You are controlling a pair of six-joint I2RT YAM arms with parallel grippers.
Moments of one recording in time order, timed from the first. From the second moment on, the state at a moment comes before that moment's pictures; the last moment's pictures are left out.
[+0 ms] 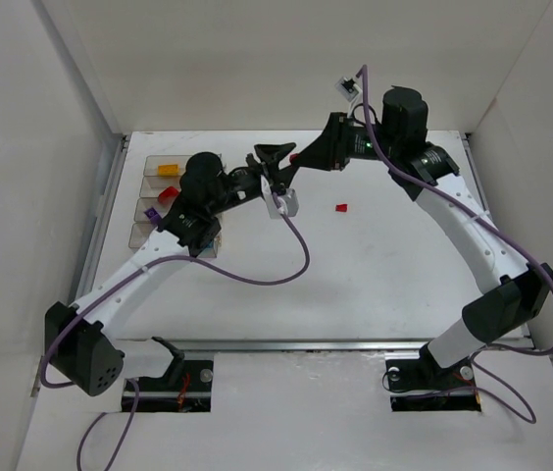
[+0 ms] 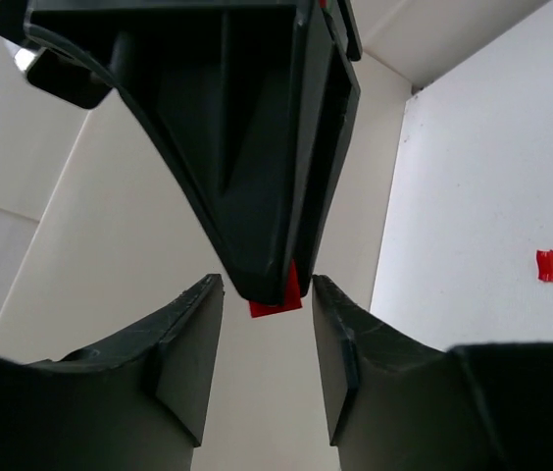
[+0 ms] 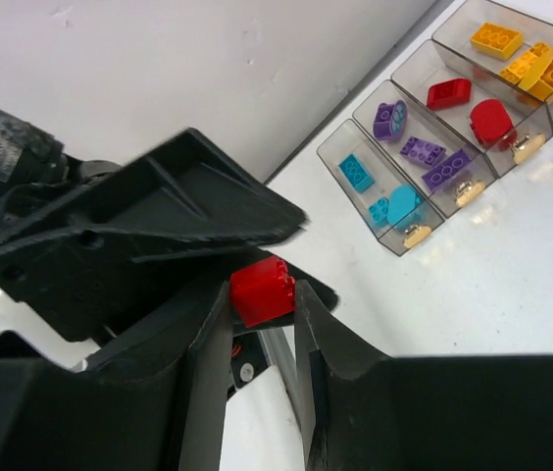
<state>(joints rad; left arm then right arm) -0.59 1.28 1.14 0.22 0.56 1.02 0.44 1.57 1.70 -0.31 -0.83 0.54</state>
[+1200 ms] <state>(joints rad) -0.59 1.20 1.09 0.17 0.55 0.99 0.45 1.56 1.65 -0.28 -0.81 0.55</state>
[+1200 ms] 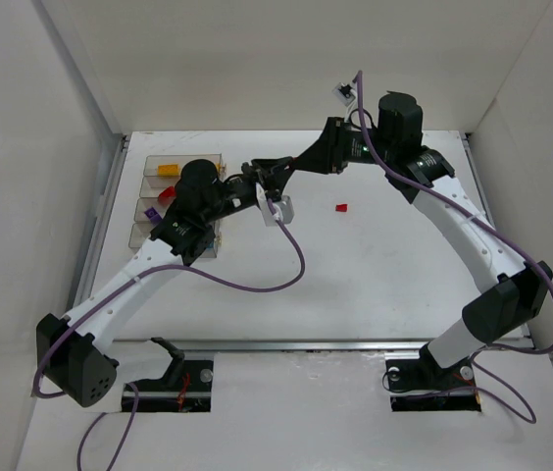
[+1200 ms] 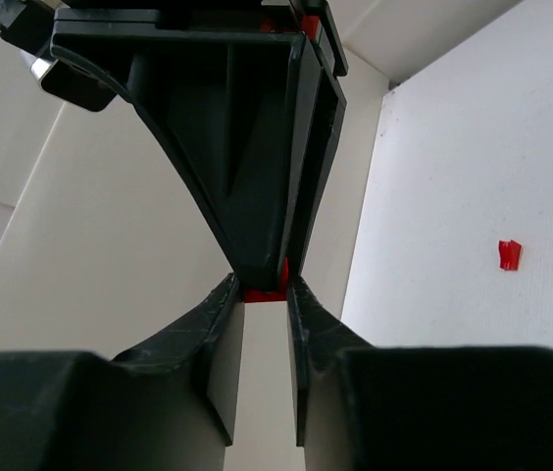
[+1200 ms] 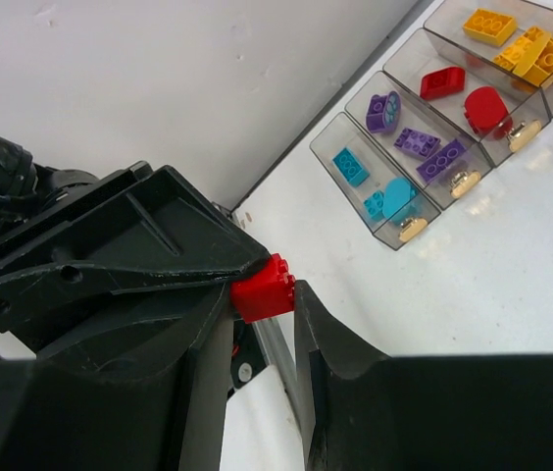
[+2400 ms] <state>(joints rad) -0.06 1.43 1.17 -0.11 0.41 0.44 0.37 1.52 1.57 -0.37 -0.59 0.53</state>
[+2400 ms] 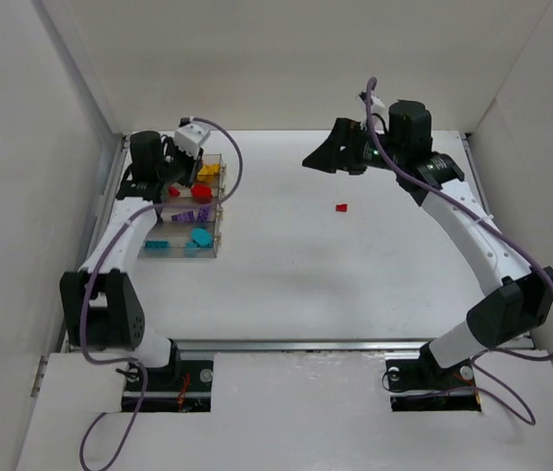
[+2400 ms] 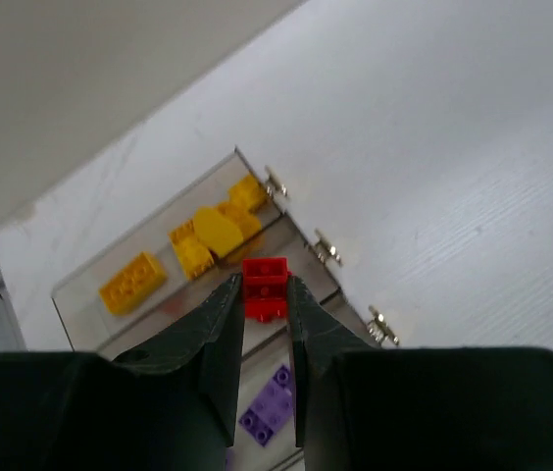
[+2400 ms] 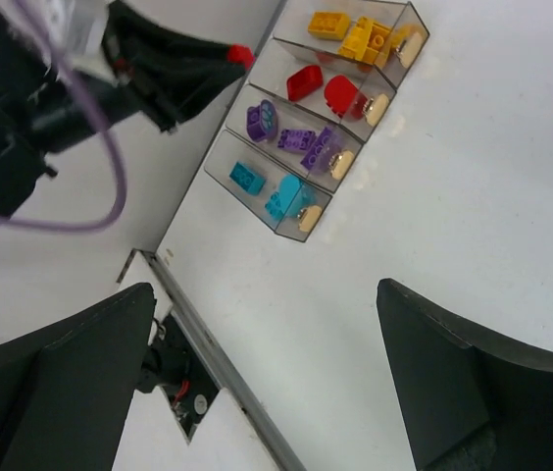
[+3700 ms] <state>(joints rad) 0.11 2.00 1.58 -0.37 0.21 0.21 0.33 1.68 1.68 -0.56 -0.37 0.40</state>
